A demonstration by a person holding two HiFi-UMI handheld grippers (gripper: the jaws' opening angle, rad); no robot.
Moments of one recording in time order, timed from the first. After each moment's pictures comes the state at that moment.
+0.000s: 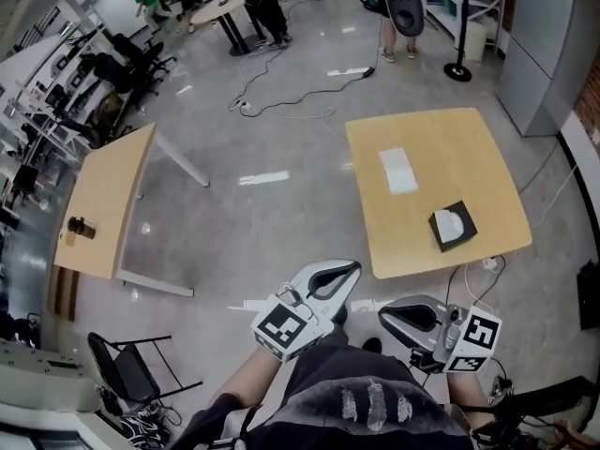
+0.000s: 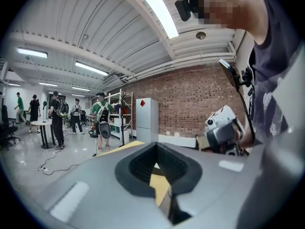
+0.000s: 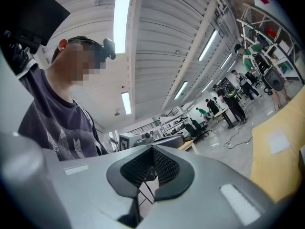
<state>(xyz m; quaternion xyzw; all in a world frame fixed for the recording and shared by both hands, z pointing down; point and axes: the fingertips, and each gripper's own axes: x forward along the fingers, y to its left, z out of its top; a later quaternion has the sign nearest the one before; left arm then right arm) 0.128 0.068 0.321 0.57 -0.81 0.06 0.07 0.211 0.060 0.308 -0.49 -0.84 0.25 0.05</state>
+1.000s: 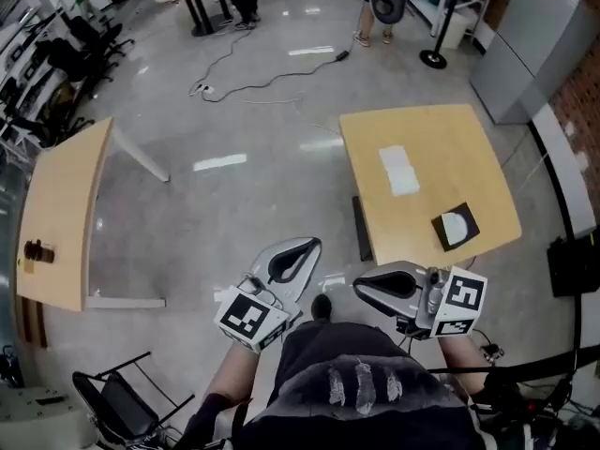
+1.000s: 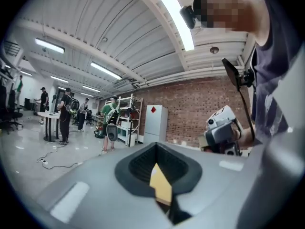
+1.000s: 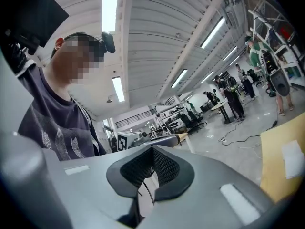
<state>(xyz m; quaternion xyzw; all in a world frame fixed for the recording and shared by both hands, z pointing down) -0.044 0.187 0.324 0.53 -0.85 -0.02 0.05 0.036 0.158 0.319 -0.50 -0.84 0.17 0.10</state>
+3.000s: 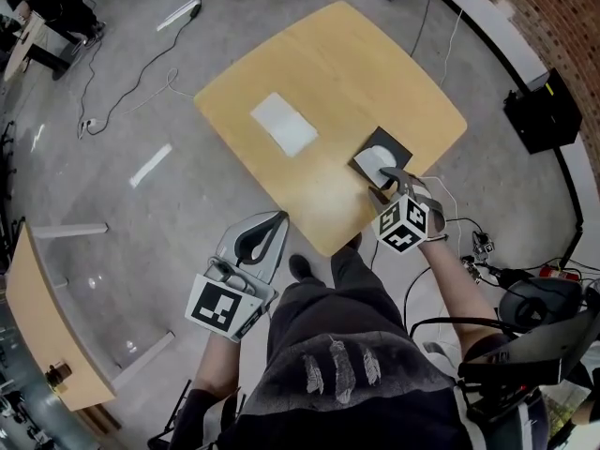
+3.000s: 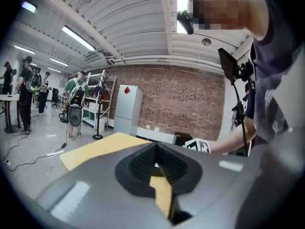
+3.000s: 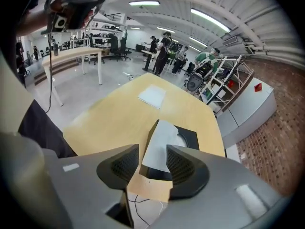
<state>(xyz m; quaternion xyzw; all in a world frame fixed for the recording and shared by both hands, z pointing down) -0.052 -0.017 0.384 0.68 -0.71 0.03 0.14 0.024 -0.188 0.601 -0.01 -0.86 -0.22 0.47</state>
